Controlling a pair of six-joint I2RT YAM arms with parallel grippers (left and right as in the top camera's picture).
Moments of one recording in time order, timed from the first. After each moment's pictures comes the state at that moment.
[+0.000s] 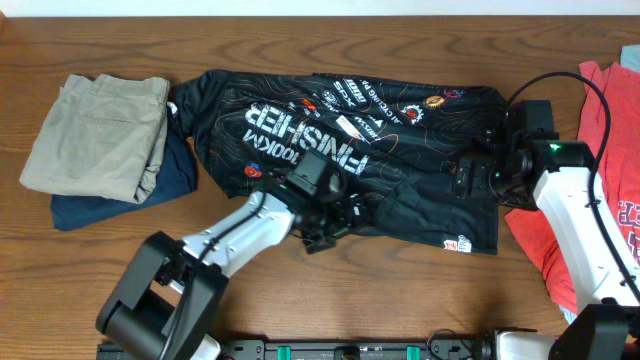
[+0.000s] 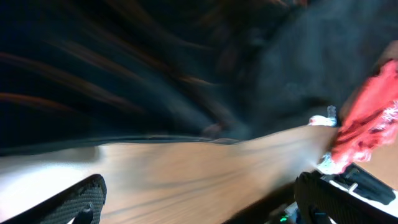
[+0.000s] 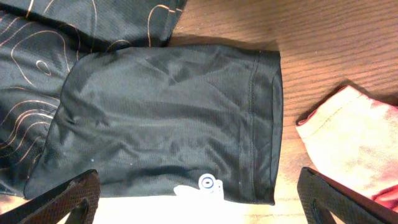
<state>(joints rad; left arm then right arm) -0.64 1.68 0.88 -0.39 0.57 -0.99 -0.01 1.47 1.09 -0.98 -0.06 0.21</state>
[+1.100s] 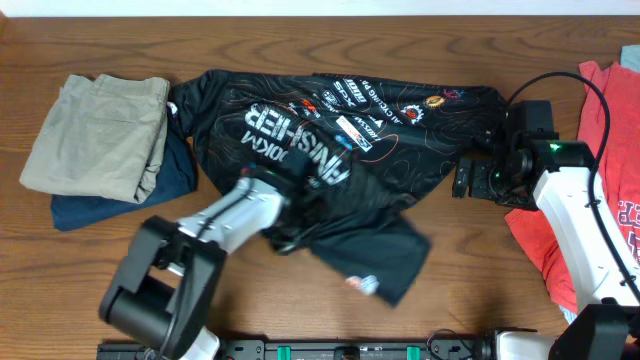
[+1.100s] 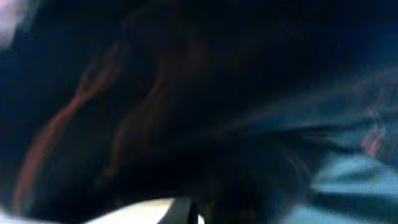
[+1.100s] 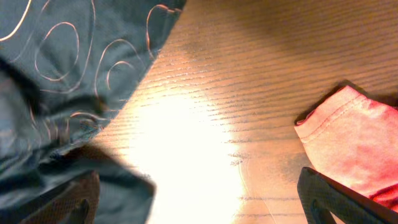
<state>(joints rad) -0.46 1.73 0.90 -0.80 0.30 -1.02 -0.01 1.47 1.09 -0.98 -0.05 0.20</state>
